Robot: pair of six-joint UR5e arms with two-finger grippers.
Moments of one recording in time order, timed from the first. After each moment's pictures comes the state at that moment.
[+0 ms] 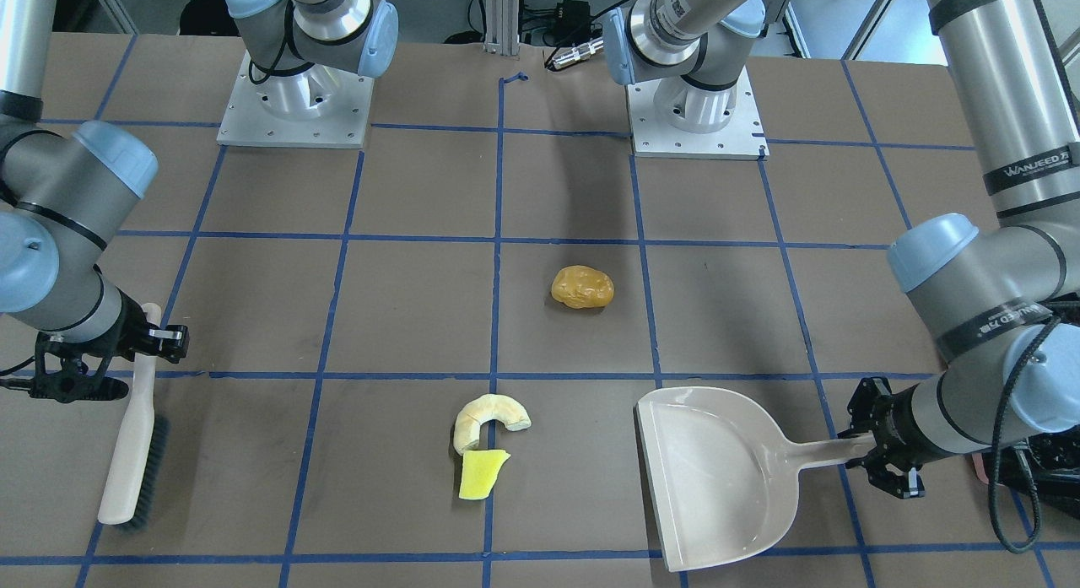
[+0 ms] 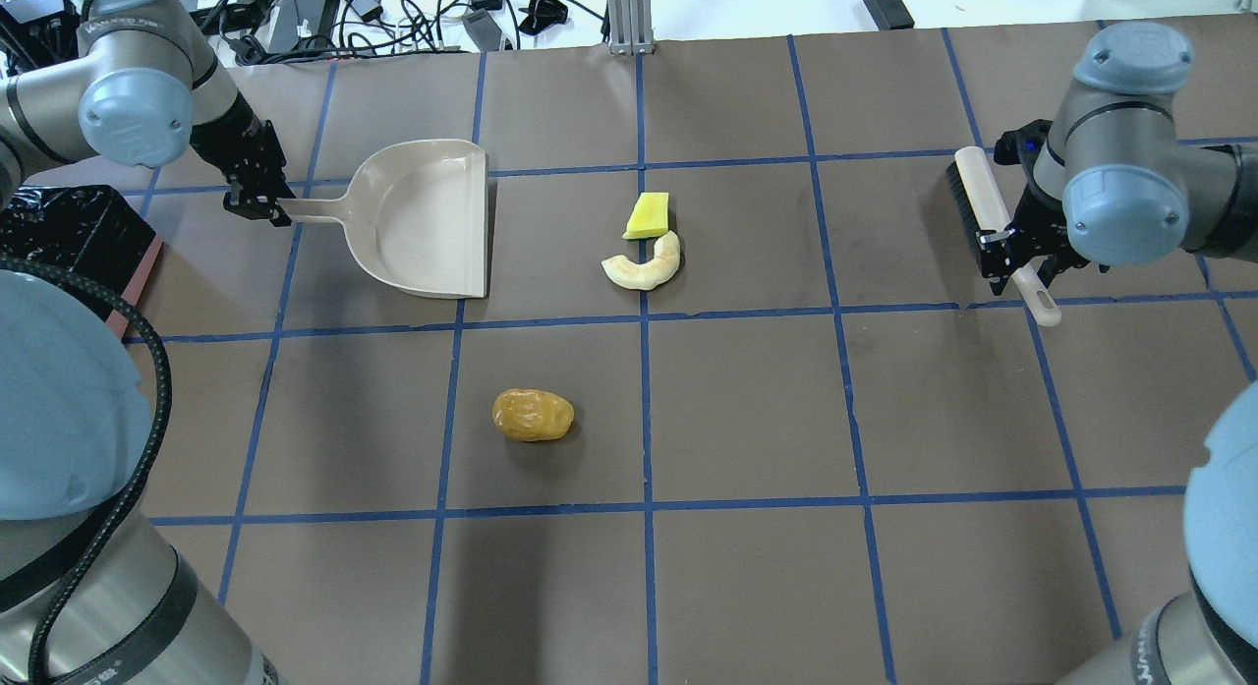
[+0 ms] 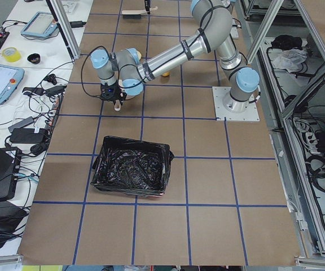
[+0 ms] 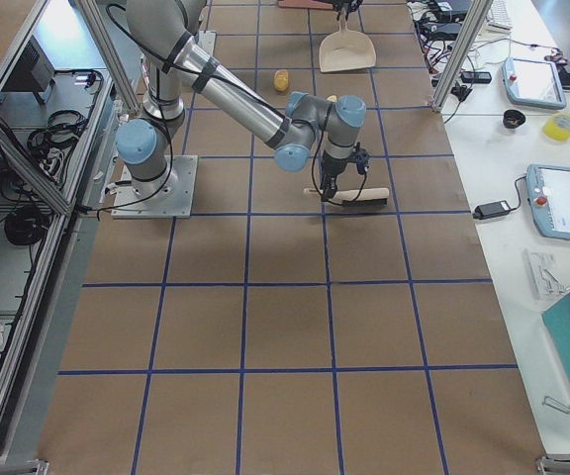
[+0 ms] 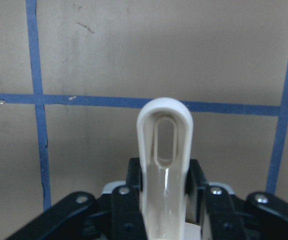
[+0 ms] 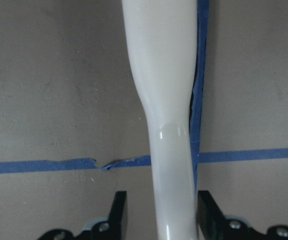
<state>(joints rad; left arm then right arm) -1.29 -2.15 -1.39 -1.22 1.59 -1.38 1.26 -1.20 1.83 -2.11 -1.72 -0.30</state>
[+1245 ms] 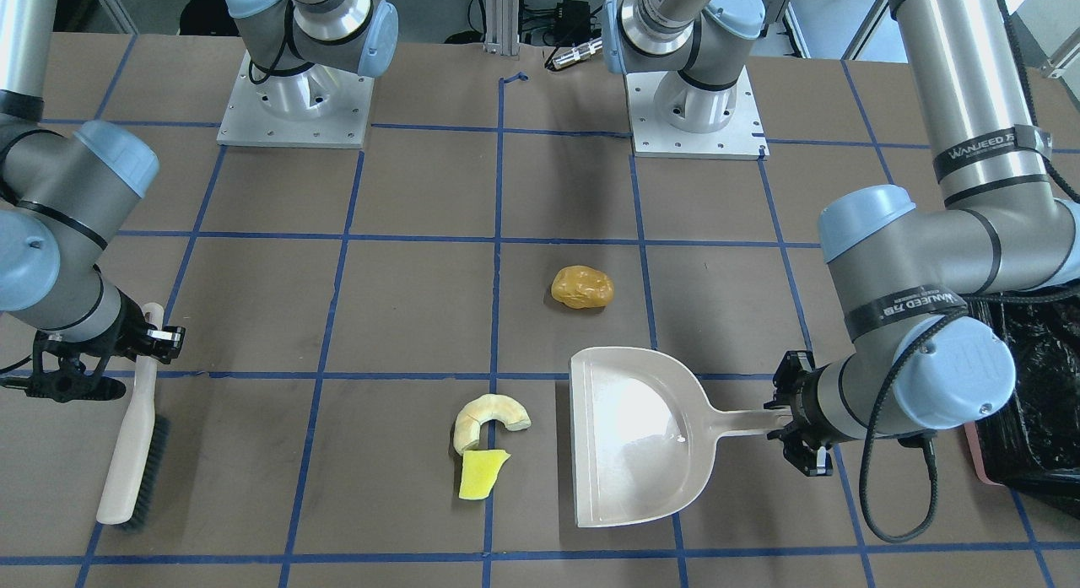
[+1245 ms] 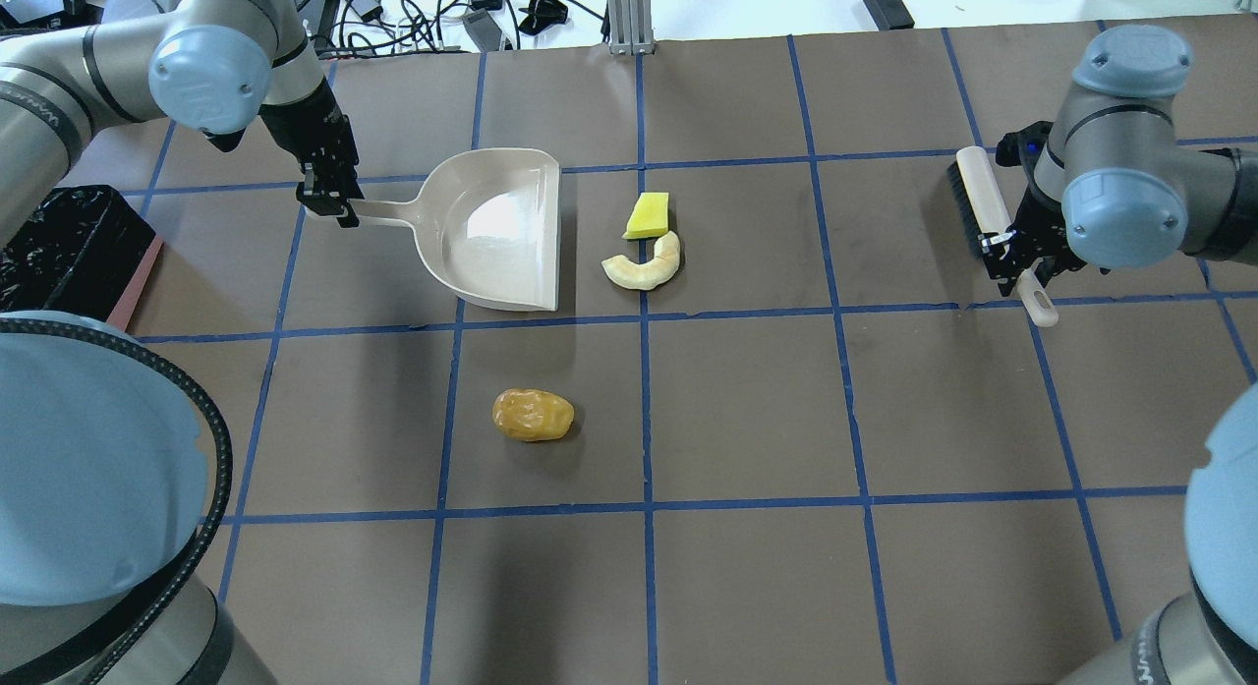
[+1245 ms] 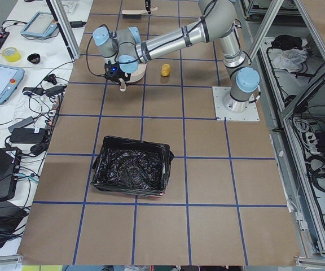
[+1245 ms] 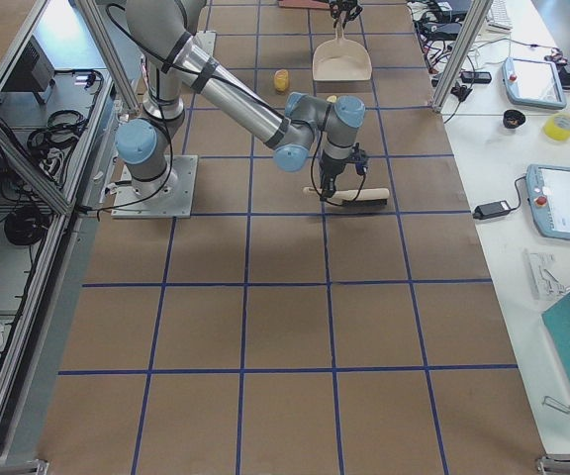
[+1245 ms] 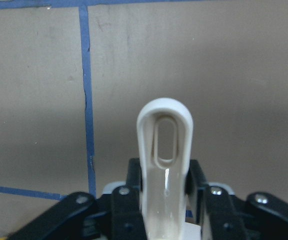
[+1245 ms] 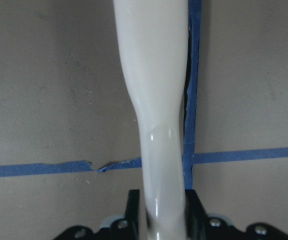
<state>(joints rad) -1.44 -2.13 -1.34 -1.42 1.62 -1.45 1.26 -1.21 1.83 -2.13 -1.73 -0.29</state>
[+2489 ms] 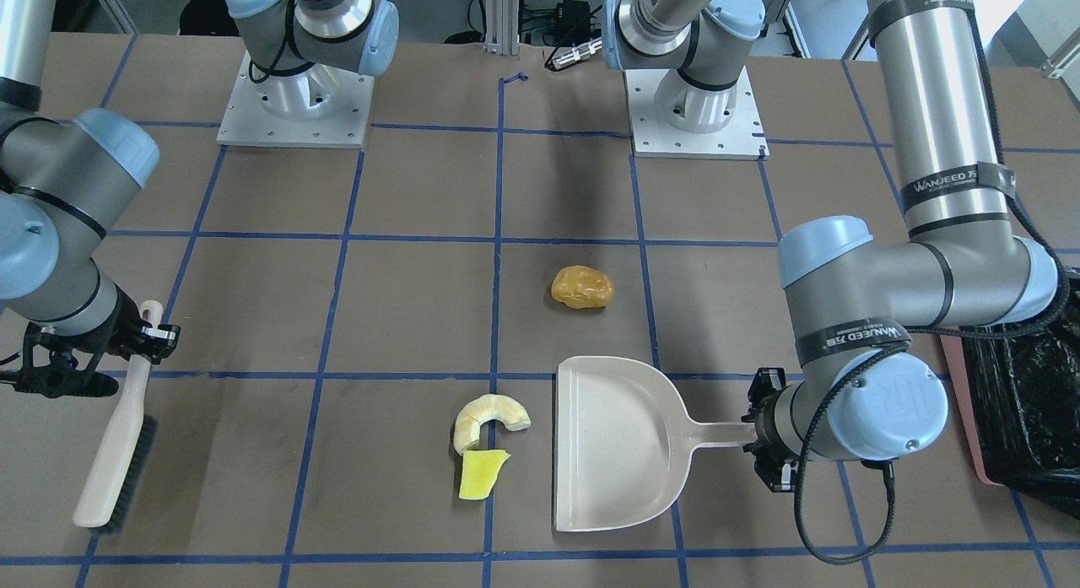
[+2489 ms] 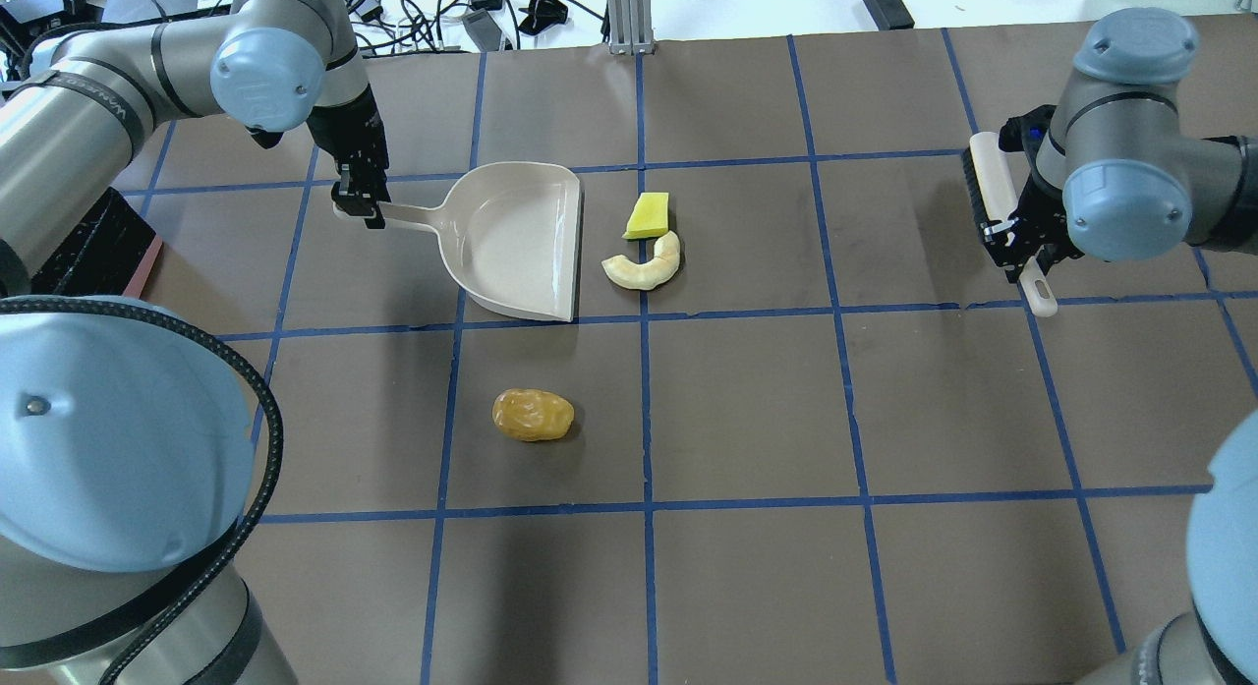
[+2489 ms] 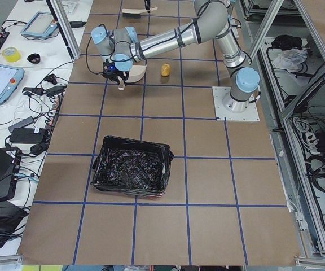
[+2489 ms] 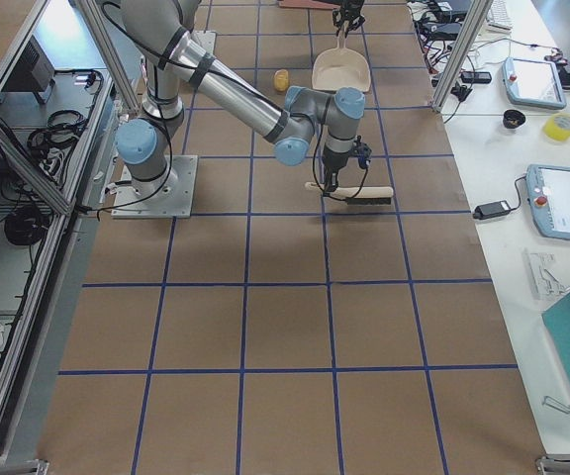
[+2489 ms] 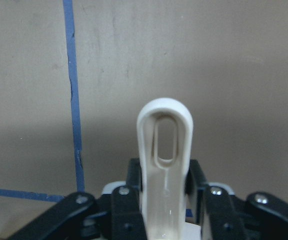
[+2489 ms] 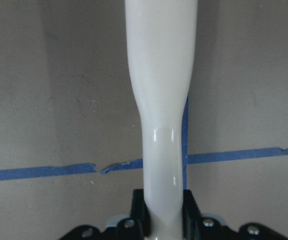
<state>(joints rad) -1.50 -2.18 -1.31 -1.41 1.67 -1.48 1.29 -1.24 1.82 -2.12 -1.74 -0.25</state>
